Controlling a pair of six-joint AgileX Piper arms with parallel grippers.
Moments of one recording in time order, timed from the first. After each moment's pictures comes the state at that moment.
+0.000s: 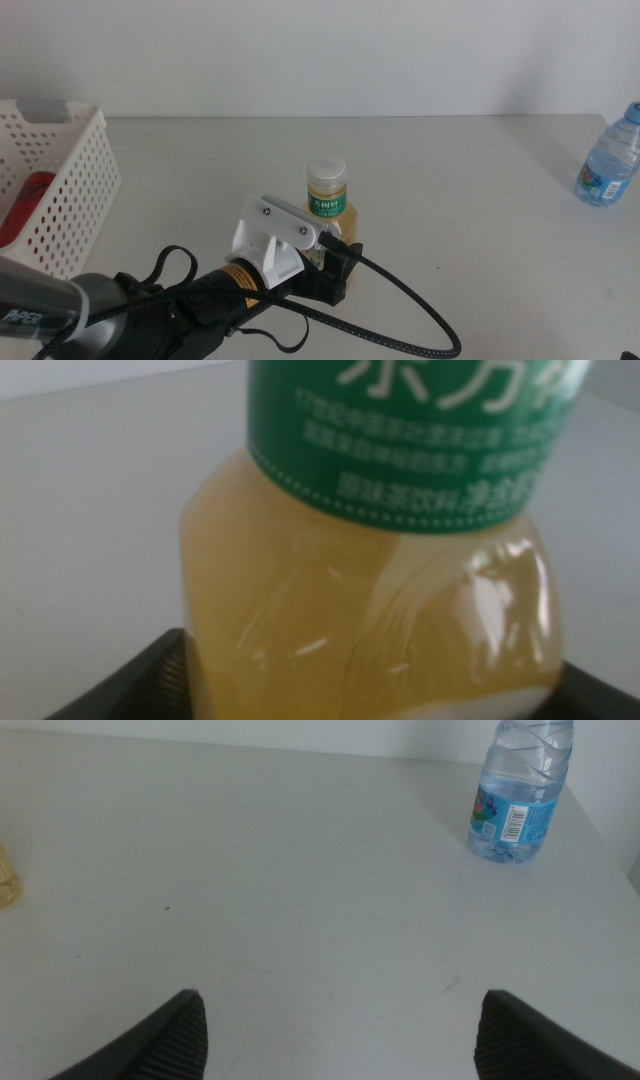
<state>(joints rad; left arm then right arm) -0.64 1.80 -0.55 0.11 -0.88 -0.22 0.08 -0.01 0.03 0.07 0.34 -0.08</state>
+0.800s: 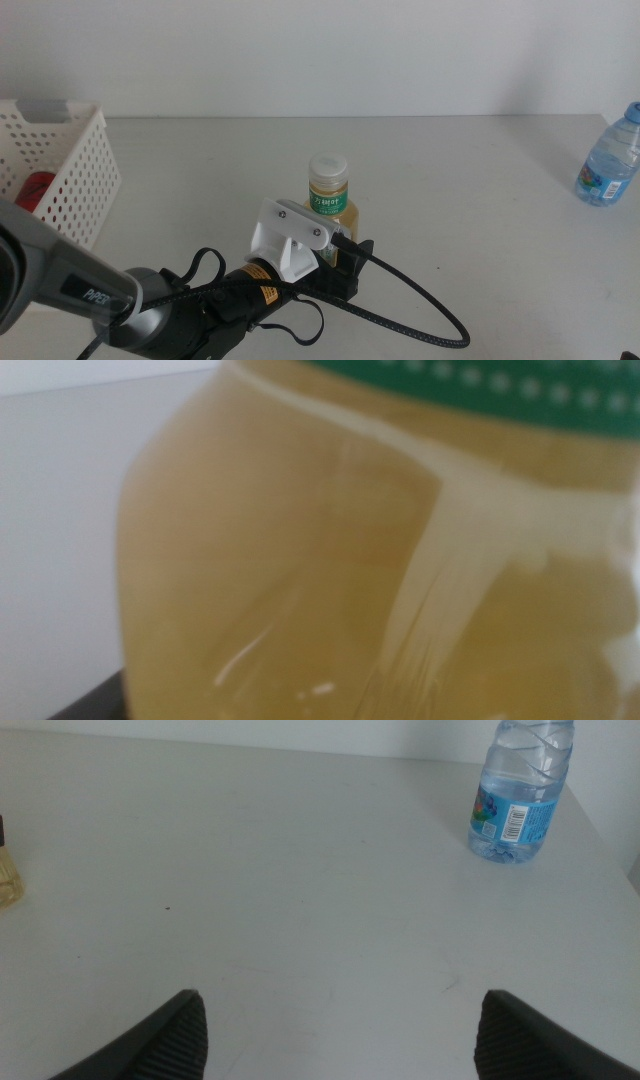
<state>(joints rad) -0.64 1.96 -0.64 0.11 -1.00 -0.23 0.08 -0.01 0.03 0.07 0.34 -0.08</state>
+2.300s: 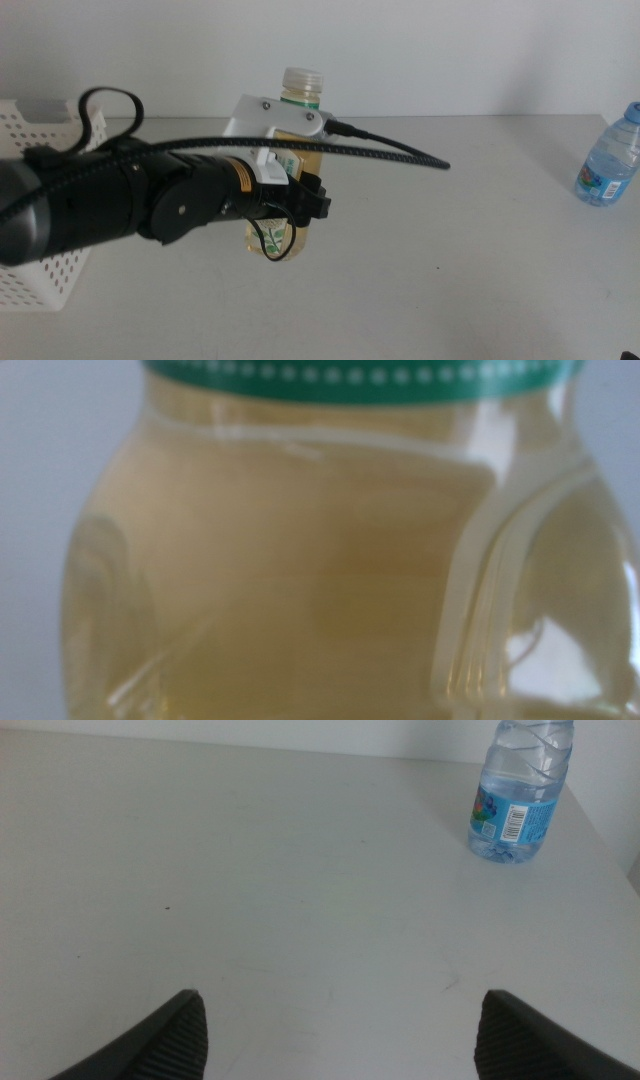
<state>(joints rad) -0.58 1.57 -0.93 0.04 0.09 -0.18 0.08 -0.01 0.03 0.07 0.34 -0.08</state>
